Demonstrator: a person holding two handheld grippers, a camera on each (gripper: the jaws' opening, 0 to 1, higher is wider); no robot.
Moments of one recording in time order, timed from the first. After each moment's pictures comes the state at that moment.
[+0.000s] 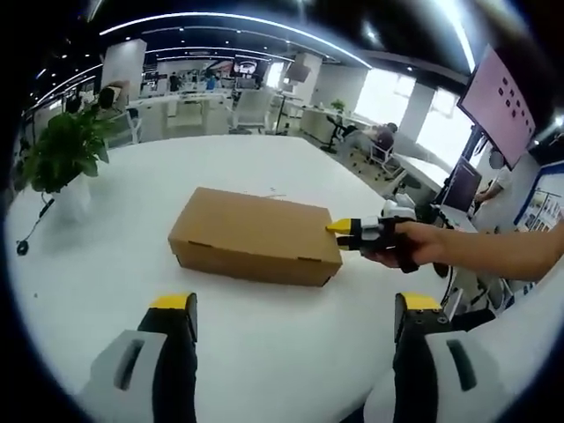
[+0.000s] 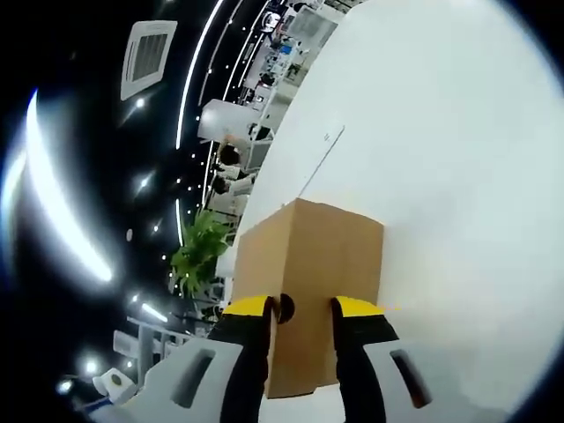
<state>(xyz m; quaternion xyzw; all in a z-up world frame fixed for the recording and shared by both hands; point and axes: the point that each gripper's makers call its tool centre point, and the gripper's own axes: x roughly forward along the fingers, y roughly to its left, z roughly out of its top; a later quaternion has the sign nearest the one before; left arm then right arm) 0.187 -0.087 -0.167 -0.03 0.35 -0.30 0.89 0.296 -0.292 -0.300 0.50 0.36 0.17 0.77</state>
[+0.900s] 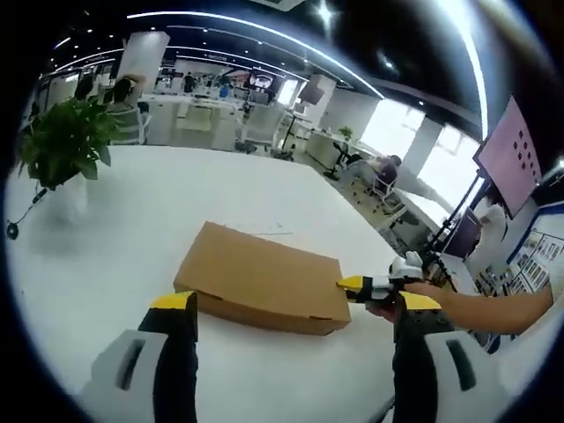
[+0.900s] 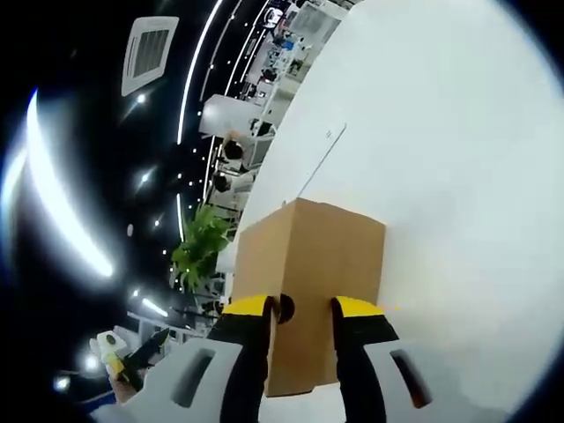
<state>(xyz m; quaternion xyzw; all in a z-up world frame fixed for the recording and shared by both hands) 0.270 -0.078 -0.131 -0.10 0.32 -0.29 0.90 0.296 -0.291 -0.301 0.49 0.37 0.18 0.77</state>
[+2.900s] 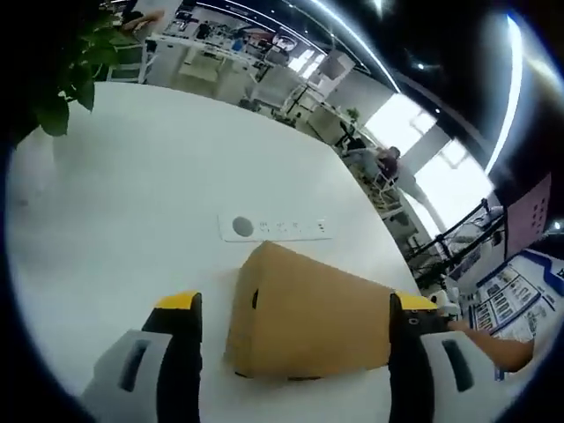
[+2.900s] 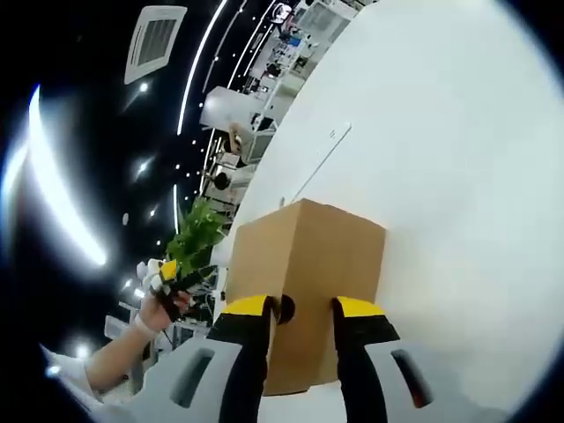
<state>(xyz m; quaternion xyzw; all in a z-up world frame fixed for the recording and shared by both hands) 0.430 -0.042 -0.218 -0.19 0.42 -0.32 0.83 0.298 -0.291 -0.299 0.47 0.37 0.18 0.78</state>
